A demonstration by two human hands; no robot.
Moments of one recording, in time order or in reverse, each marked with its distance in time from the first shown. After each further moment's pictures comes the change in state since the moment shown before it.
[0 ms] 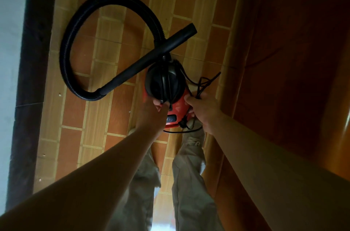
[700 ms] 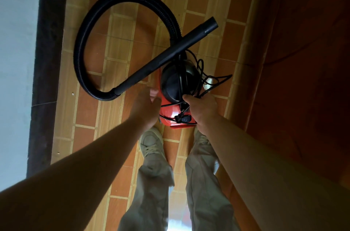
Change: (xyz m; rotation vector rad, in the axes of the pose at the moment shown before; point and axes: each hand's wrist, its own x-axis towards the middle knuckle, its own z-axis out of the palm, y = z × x) left_hand 0.034 -0.015 -0.064 0.082 -0.065 0.061; right_hand 0.005 -0.001 0.067 0.090 0.149 -0.006
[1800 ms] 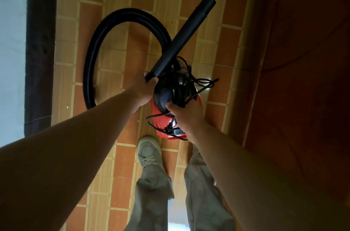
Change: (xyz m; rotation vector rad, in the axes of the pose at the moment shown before) left_hand 0.088 0.051 -0.011 0.055 -0.016 -0.040; right_hand 0.019 -0.007 0.016 -0.057 -0.125 -0.014
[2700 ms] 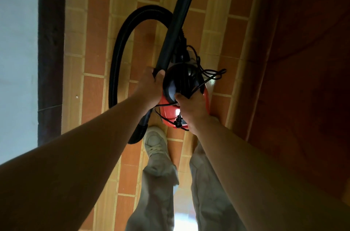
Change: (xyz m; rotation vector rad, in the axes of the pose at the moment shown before) left_hand -0.043 -0.005 0.000 -0.058 0.011 0.049; right_hand -0.012 0.004 0.016 0.075 0.059 -0.009
